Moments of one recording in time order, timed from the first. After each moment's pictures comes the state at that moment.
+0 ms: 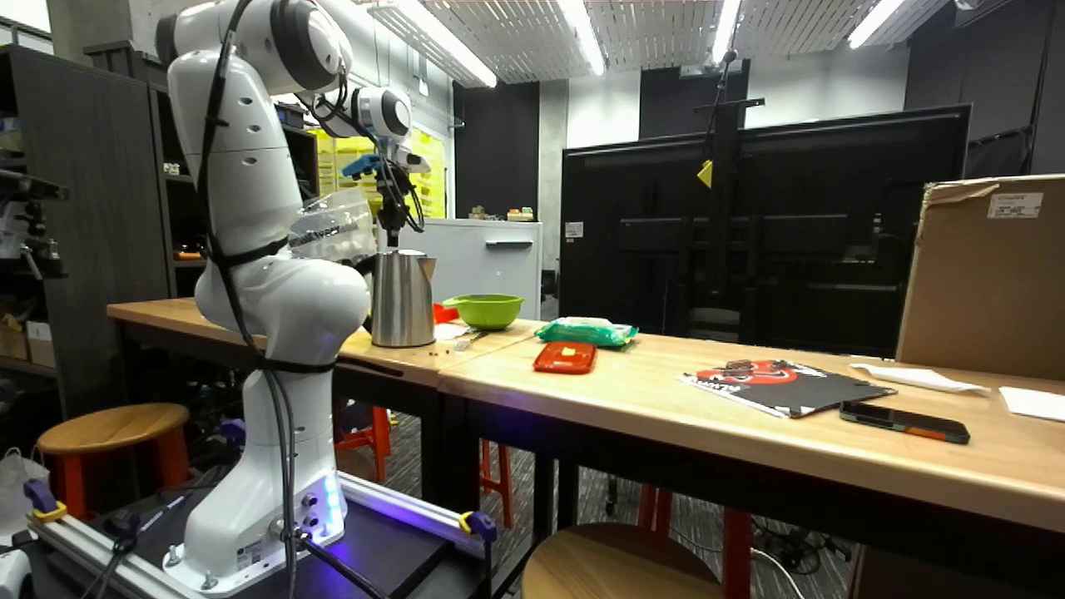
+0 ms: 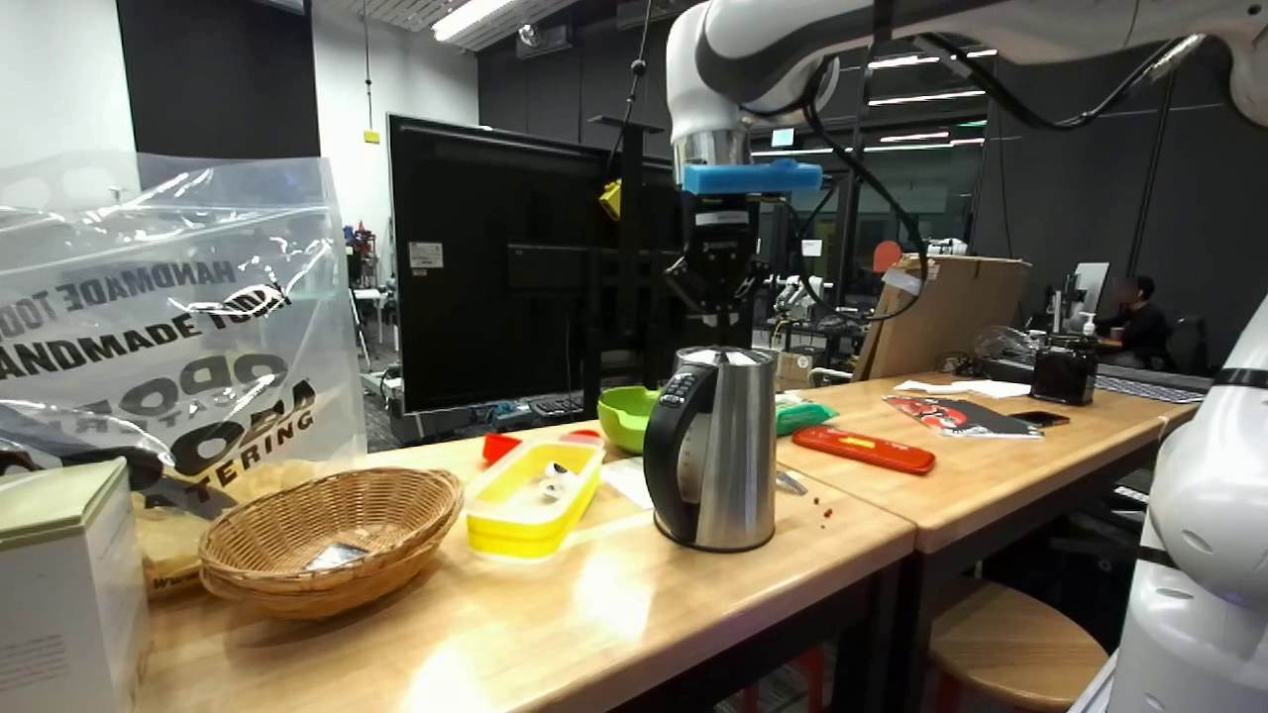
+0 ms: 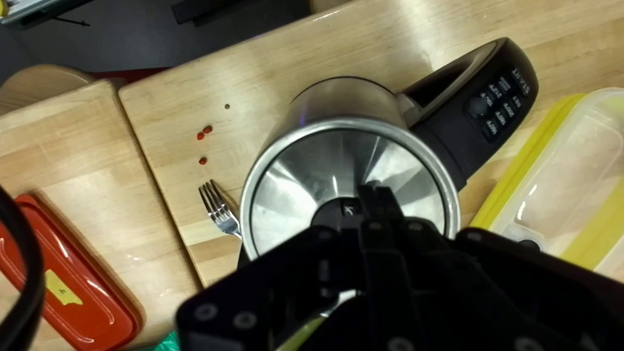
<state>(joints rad) 0.13 -0.27 0.25 -1.94 0.05 1.57 0.73</state>
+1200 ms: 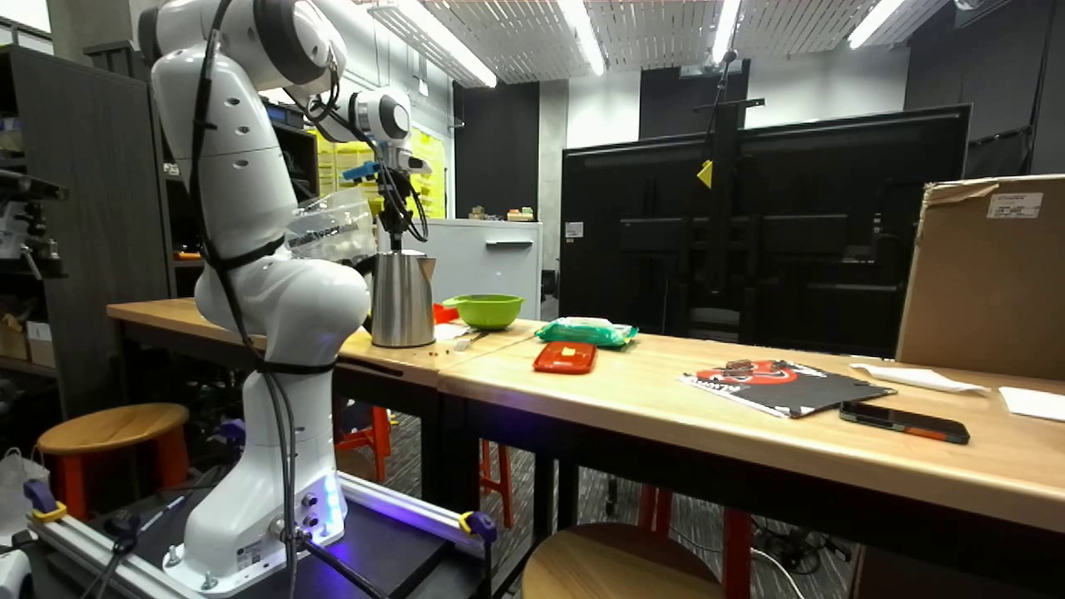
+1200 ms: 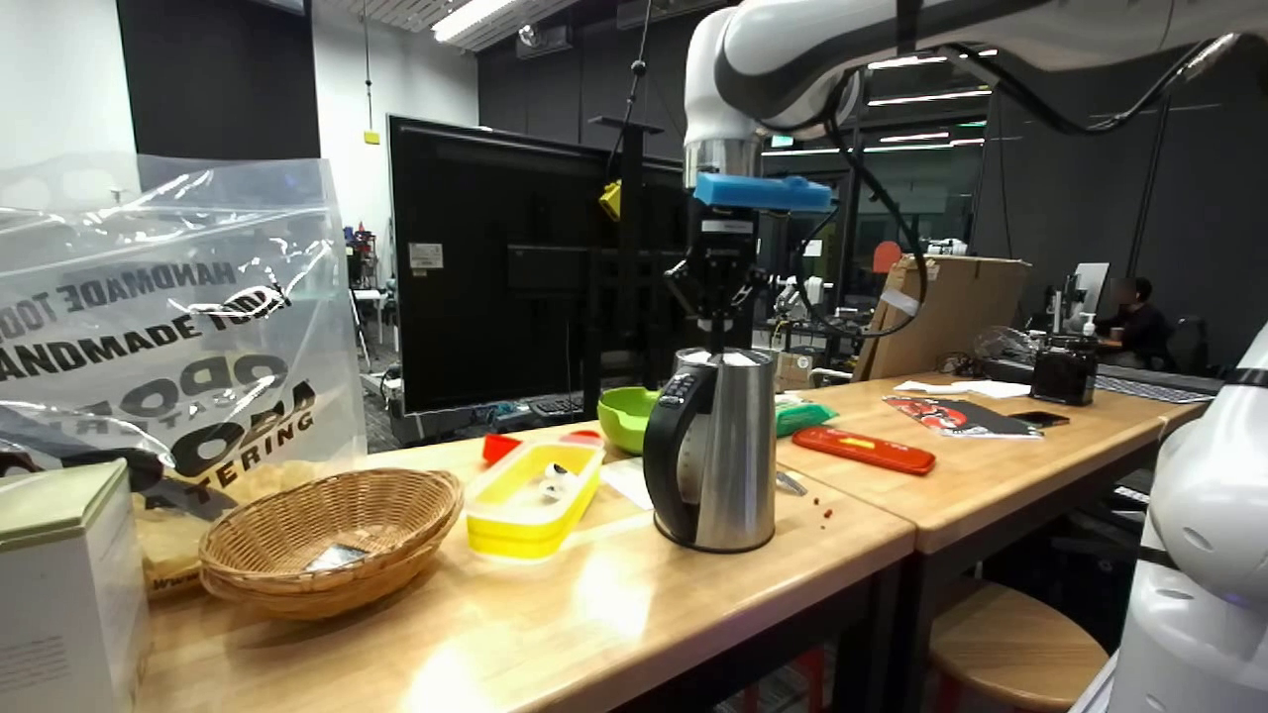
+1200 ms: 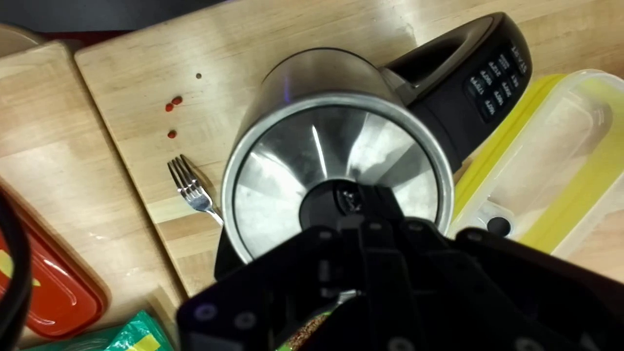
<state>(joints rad) 0.13 -0.33 0.23 -2.04 0.07 1.72 0.66</state>
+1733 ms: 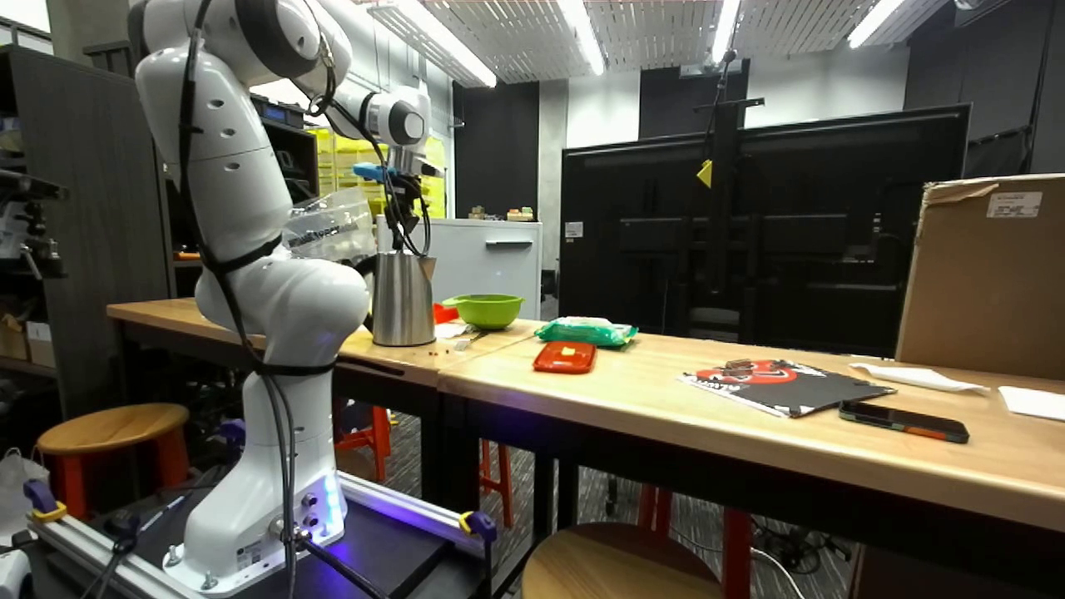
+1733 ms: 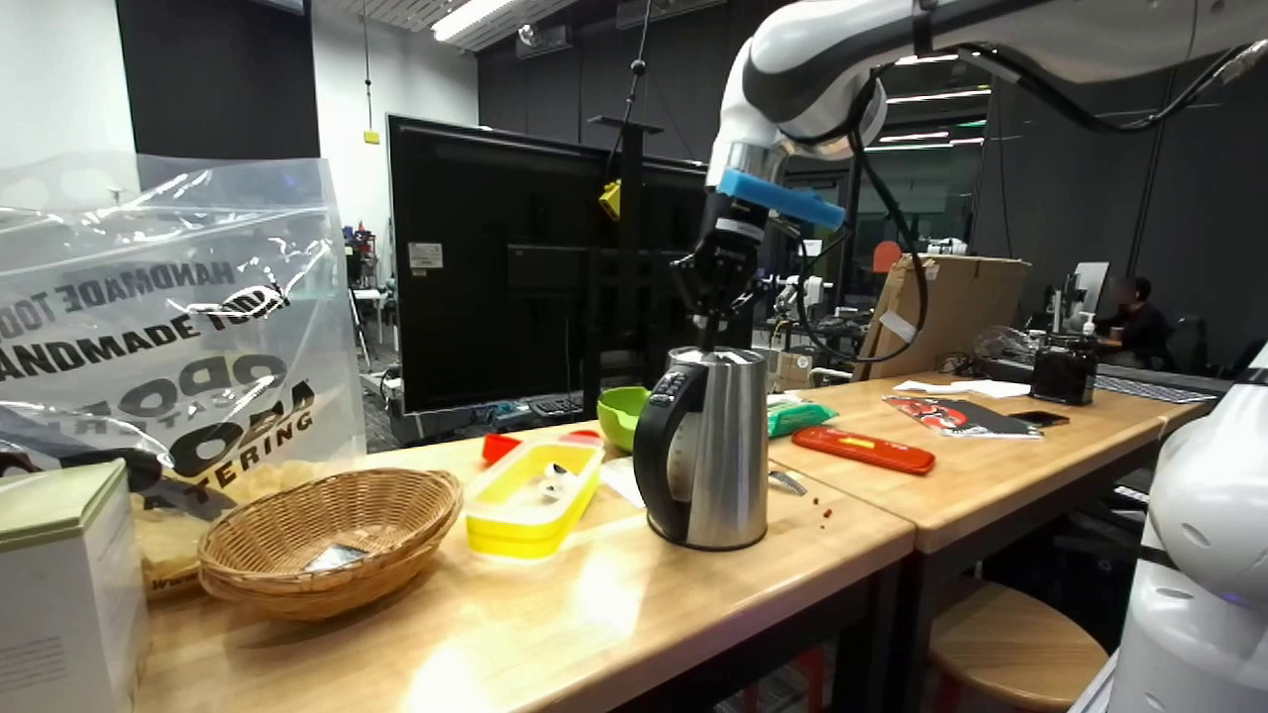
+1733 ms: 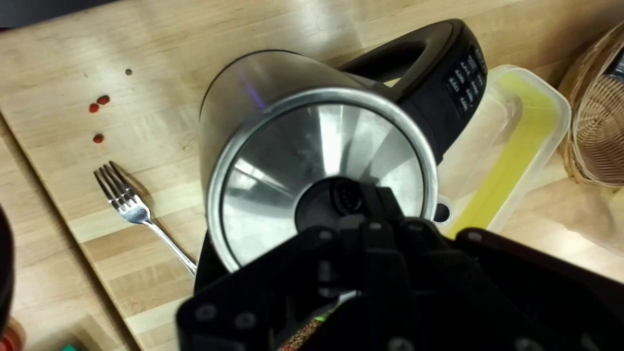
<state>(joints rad) 0.12 -0.39 0.15 -2.13 0.26 1.84 0.51</state>
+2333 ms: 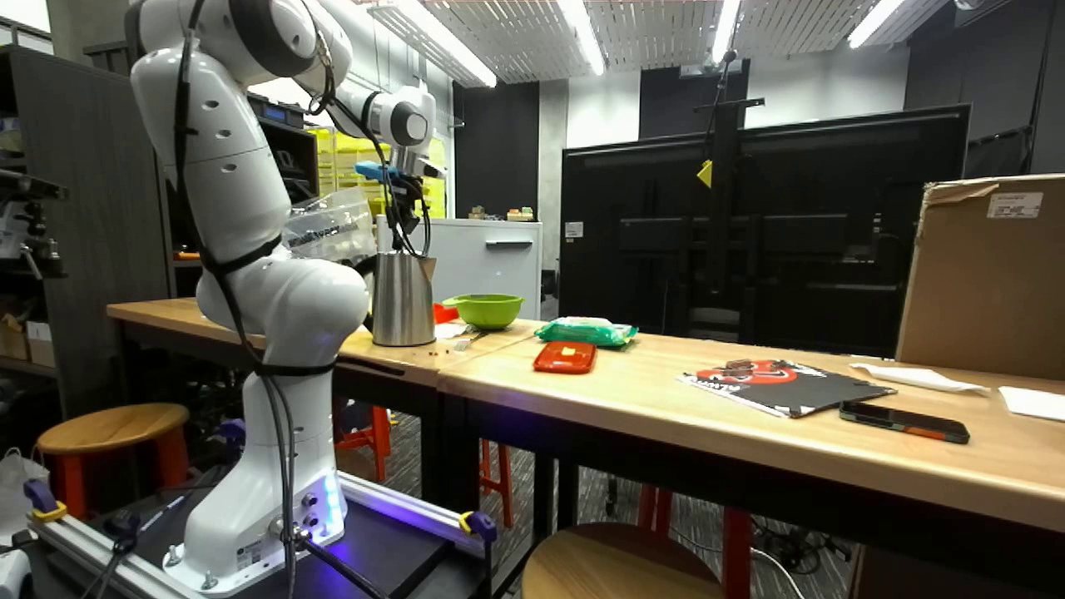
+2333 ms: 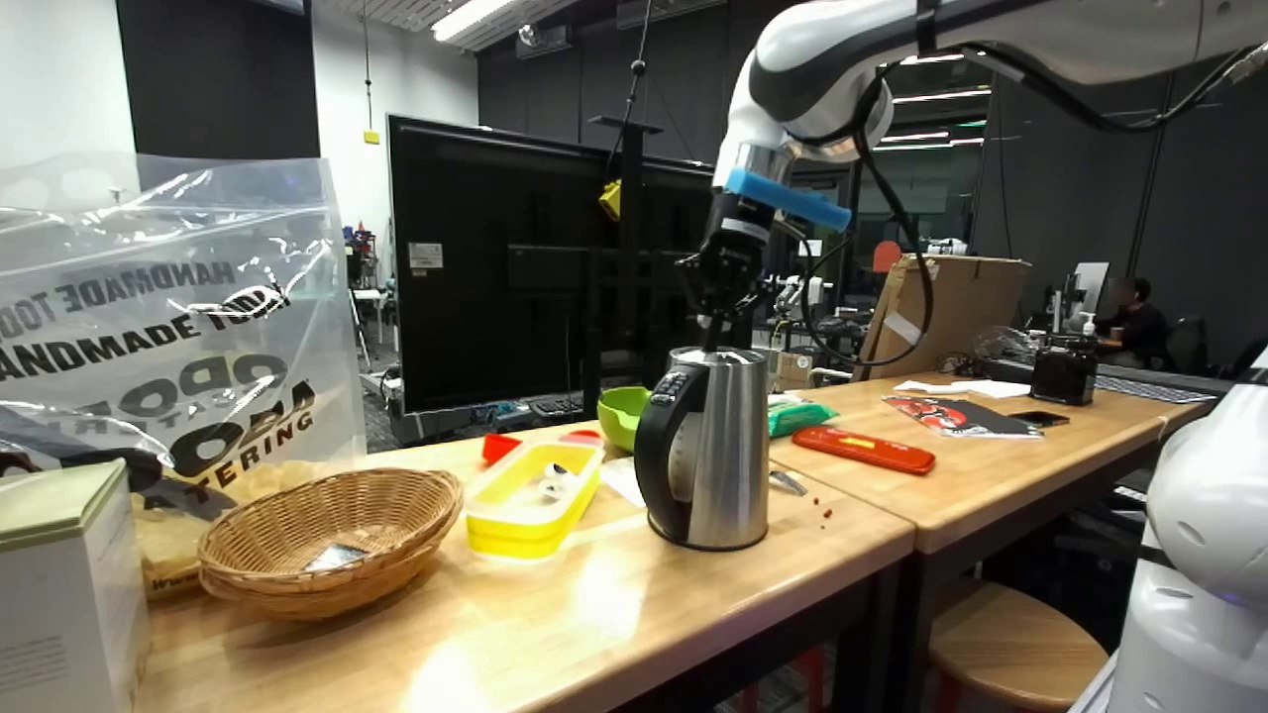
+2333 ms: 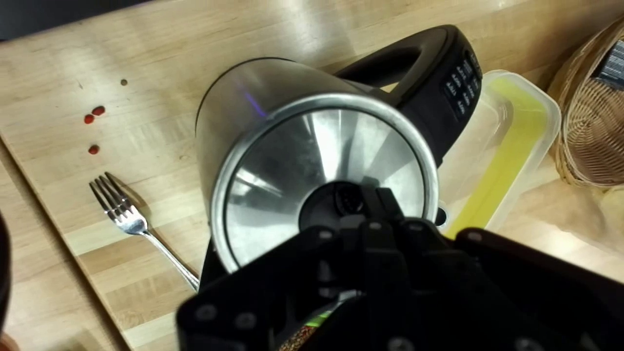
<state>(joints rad) 0.10 -0.41 0.15 -2.15 0.30 1.84 0.50</state>
